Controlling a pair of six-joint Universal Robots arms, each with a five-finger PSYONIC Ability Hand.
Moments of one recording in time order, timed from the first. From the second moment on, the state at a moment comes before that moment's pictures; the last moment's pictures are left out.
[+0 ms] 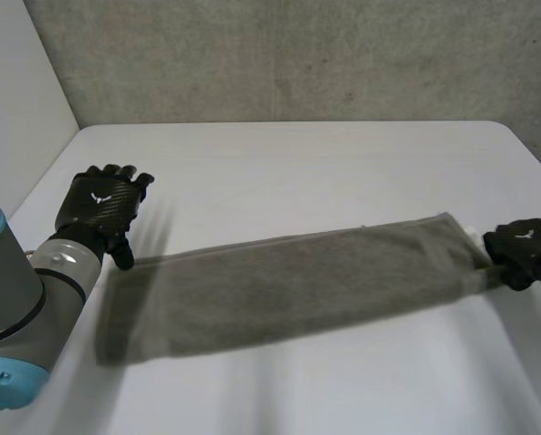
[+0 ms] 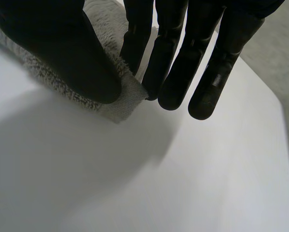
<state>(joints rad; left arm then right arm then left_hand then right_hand) 4.39 -1.77 -1.81 3.43 -1.59 3.53 1.41 -1.08 1.69 -0.12 1.19 2.39 0.17 0.17 0.17 0.17 0.02 0.95 1.18 1.18 1.19 0.97</state>
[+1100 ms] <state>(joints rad) 4.38 -1.71 -1.83 3.43 -1.59 3.53 2.38 -1.06 1.67 -0.27 1.21 2.49 0.17 0.16 0.17 0.17 0.02 0.95 1.18 1.19 1.19 0.99</state>
